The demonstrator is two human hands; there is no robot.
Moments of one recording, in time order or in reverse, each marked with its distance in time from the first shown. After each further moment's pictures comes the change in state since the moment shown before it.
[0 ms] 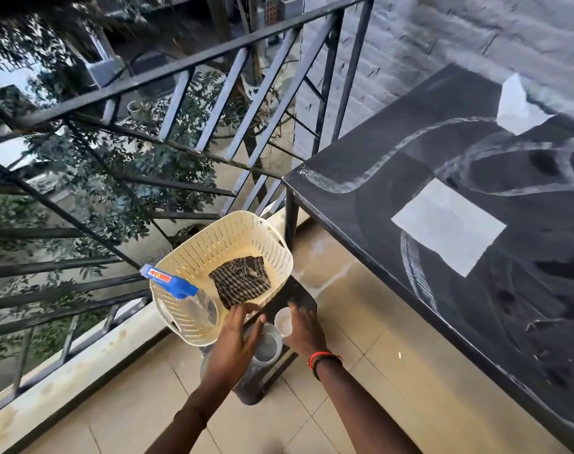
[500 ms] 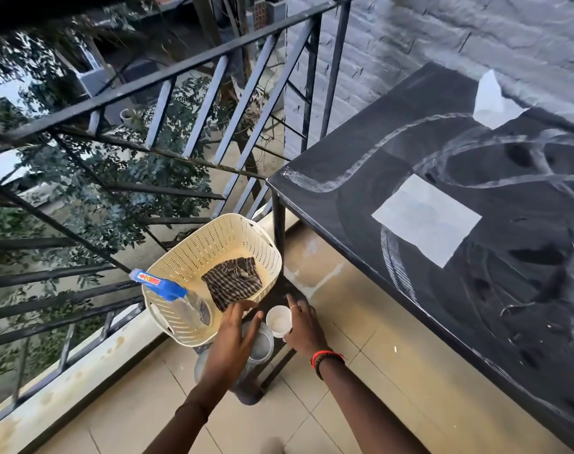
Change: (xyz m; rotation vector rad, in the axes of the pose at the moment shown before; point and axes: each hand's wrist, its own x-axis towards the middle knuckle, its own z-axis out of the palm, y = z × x) left_hand 0.000 0.018 0.007 0.015 -0.011 -0.042; right_hand -0.014 0.008 -0.019 0.023 0.041 -0.012
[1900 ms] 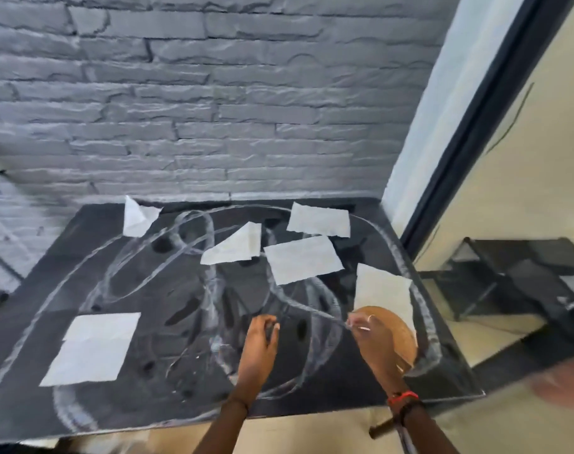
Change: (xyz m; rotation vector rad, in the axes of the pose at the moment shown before) left_hand -0.108 0.427 0.333 -0.099 -0.574 0.513; right_hand -0.440 0.339 -0.344 0.600 1.035 0.816
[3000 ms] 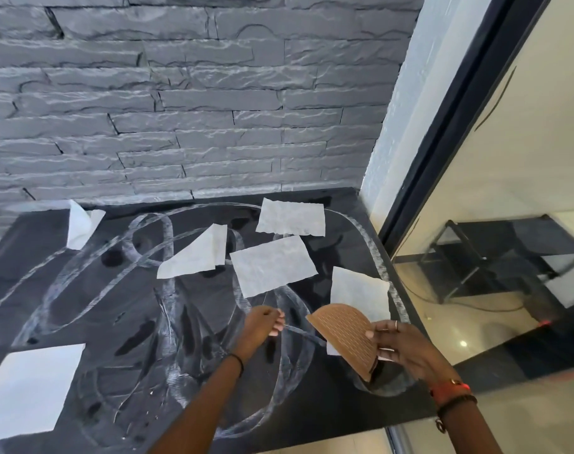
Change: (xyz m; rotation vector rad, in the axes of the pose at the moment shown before) left_hand 0.110 0.036 0.079 -0.211 -0.389 -0.484; right_hand 0.080 0.057 -0.100 0.561 -0.391 0.594
